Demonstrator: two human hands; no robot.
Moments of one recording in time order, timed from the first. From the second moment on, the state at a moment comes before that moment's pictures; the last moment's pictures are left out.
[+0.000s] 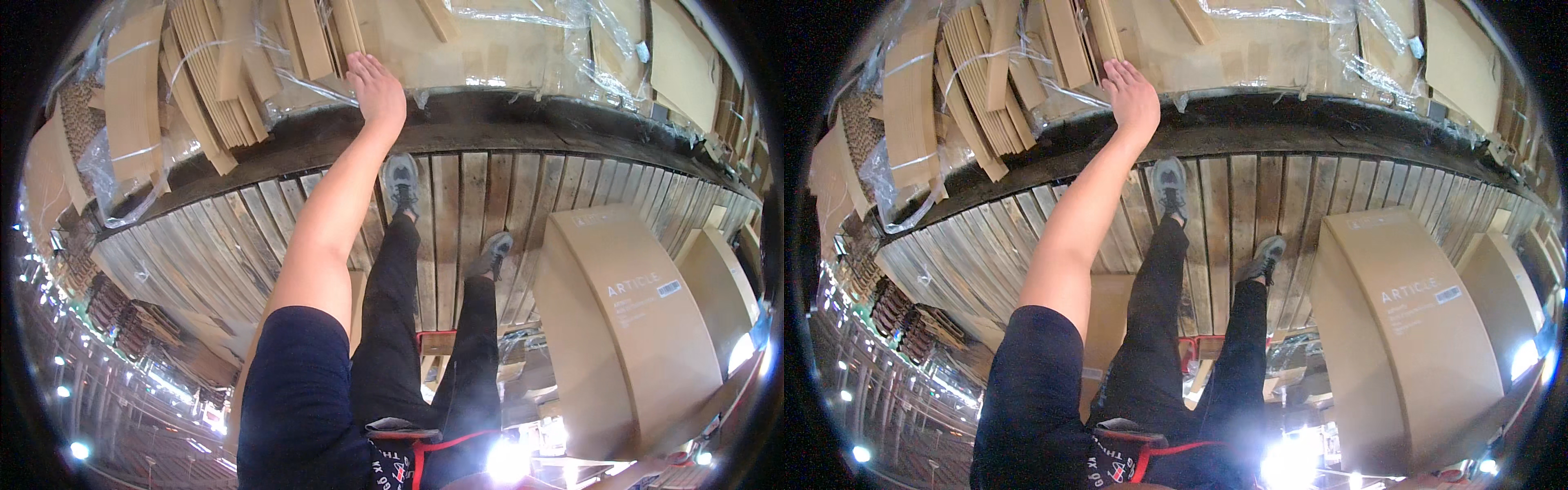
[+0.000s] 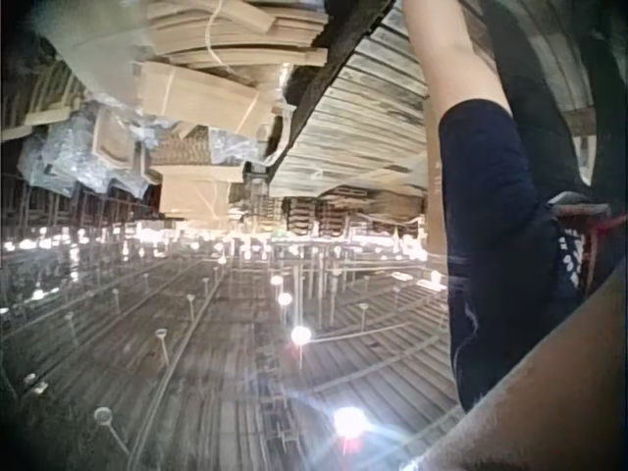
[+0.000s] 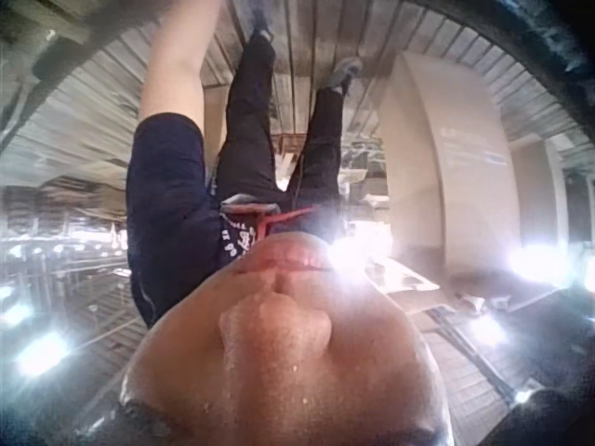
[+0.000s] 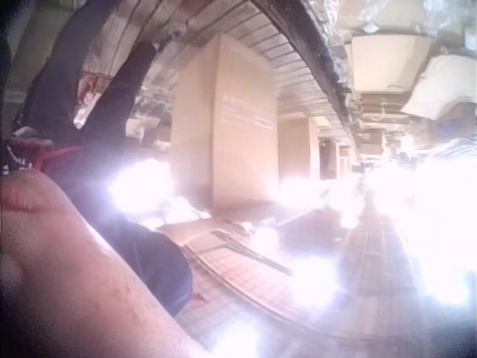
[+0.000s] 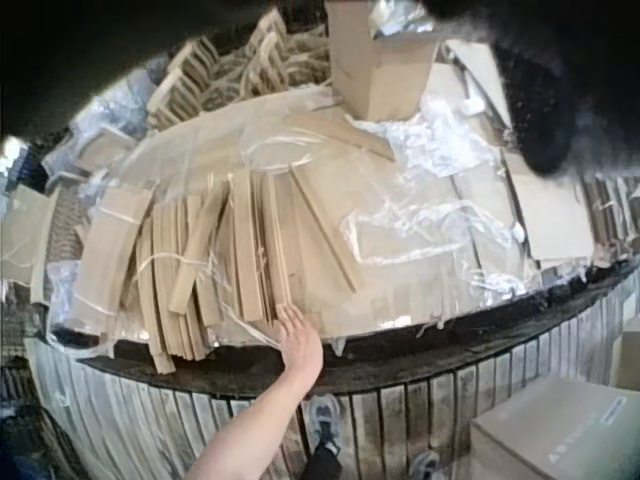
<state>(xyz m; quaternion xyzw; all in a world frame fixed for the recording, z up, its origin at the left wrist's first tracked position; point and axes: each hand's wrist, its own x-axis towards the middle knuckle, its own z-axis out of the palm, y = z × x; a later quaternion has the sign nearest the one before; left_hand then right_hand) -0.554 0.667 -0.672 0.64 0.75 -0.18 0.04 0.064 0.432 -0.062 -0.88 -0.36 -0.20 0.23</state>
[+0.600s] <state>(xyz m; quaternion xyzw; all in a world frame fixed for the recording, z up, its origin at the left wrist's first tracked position) -0.542 0.582 -0.606 0.31 0.78 0.20 0.51 -0.122 0.513 -0.267 -0.80 -0.50 0.14 0.31</state>
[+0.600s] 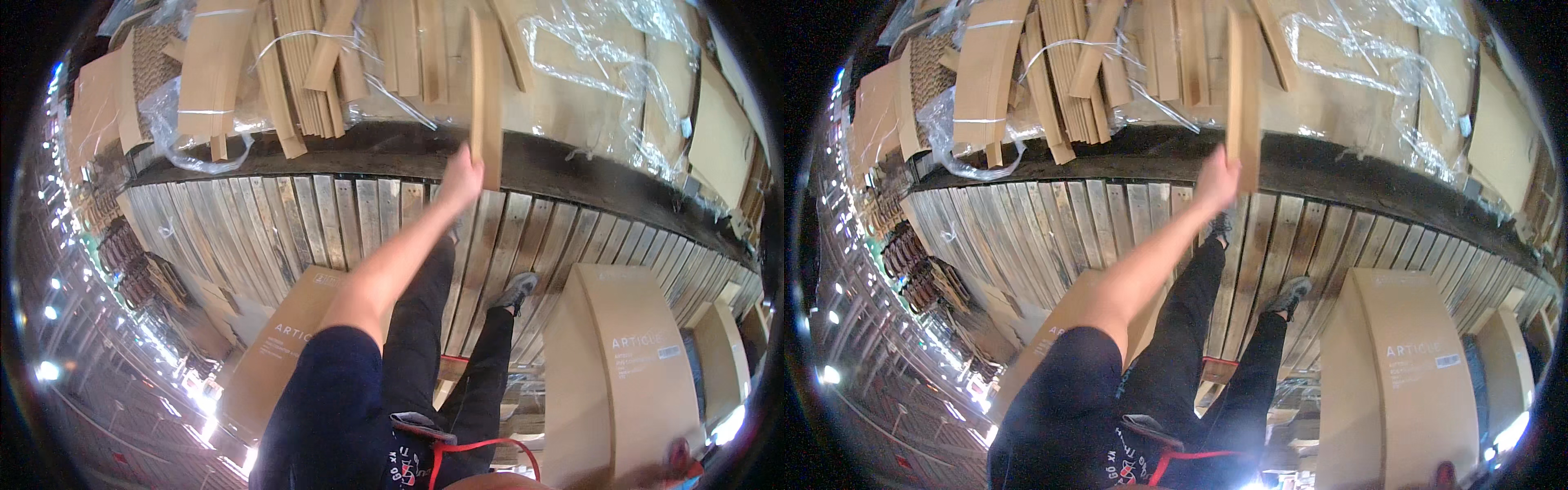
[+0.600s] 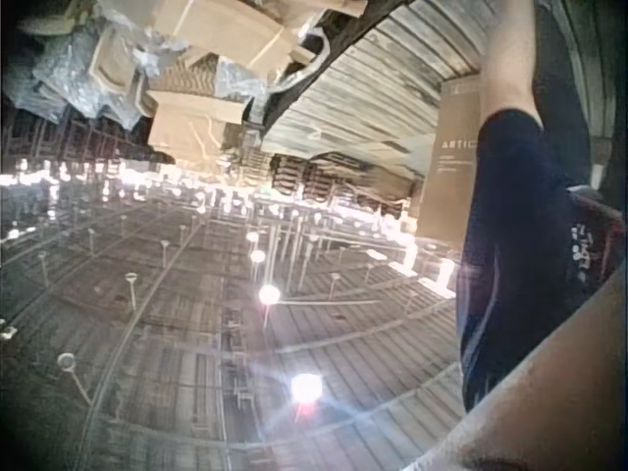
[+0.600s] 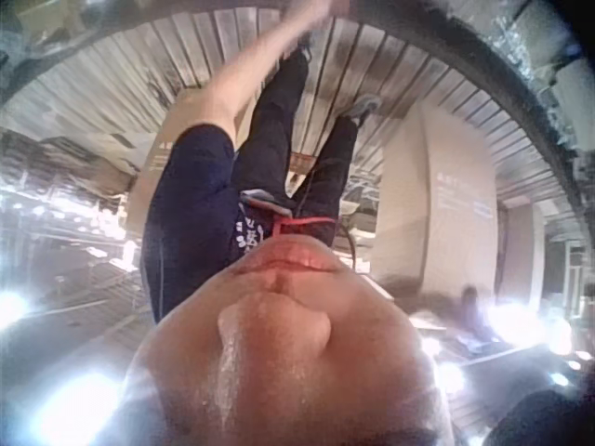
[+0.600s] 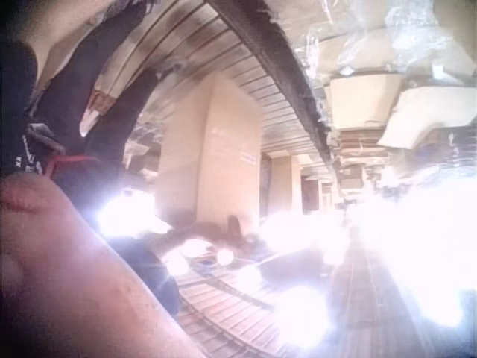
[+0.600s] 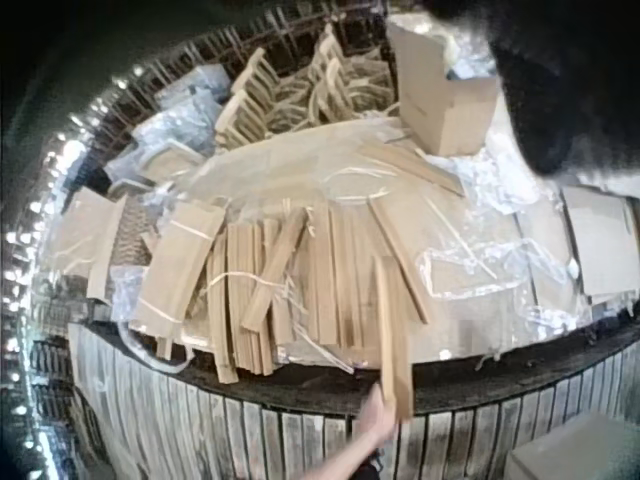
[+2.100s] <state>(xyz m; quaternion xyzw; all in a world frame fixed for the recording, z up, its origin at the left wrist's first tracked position) -0.715 0.401 -0.366 -0.01 0.82 0.39 0.41 -0.310 0.468 -0.278 -0.61 -0.04 0.78 0.12</state>
